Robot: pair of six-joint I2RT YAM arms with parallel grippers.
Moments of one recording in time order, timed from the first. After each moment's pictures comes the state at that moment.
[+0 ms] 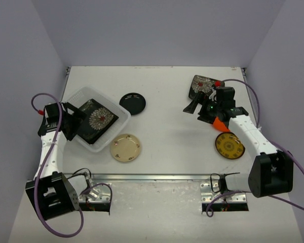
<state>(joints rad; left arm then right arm) 0.37 1.06 0.76 -0.55 0.09 -0.75 0.13 1.31 0.89 -0.35 -0.36 0.60</state>
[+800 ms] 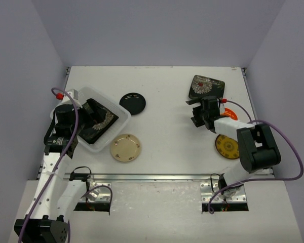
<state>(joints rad) 0.02 0.74 0.76 -0.47 0.12 -0.45 0.21 1.59 0.70 0.20 0.08 1.37</state>
